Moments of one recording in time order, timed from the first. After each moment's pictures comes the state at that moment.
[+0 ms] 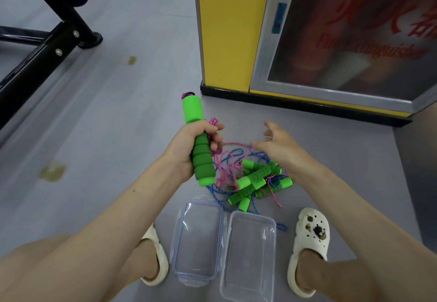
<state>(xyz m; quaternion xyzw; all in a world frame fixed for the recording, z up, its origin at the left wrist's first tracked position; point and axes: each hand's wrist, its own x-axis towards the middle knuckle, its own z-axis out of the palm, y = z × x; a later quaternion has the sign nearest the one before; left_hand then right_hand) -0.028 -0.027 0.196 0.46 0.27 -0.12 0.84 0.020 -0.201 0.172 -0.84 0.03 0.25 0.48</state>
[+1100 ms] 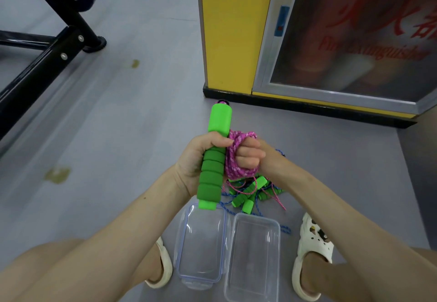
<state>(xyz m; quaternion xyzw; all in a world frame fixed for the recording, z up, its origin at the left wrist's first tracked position) -0.045 -0.035 0.198 0.31 0.03 -0.32 0.90 0.002 -0.179 0.174 -0.71 -0.15 0.37 0.57</state>
